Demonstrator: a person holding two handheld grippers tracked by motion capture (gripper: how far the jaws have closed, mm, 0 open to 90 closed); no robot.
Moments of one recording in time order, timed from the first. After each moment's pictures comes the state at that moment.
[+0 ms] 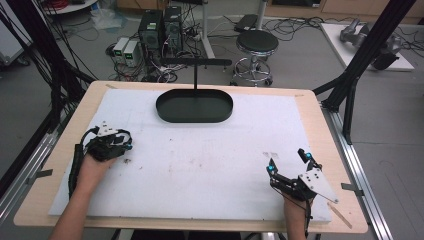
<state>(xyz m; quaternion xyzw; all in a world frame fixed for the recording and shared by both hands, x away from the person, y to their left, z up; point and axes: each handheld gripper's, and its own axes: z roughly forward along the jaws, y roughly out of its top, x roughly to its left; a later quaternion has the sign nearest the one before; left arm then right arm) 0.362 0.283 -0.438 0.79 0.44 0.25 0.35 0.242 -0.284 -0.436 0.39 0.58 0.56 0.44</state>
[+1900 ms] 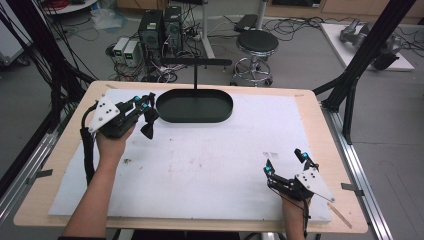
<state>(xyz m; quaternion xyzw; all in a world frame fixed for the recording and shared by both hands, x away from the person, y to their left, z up) 0.354 0.214 -0.327 0.65 0.22 0.38 0.62 0.244 -0.279 -0.438 0.39 0.59 0.56 0.44</state>
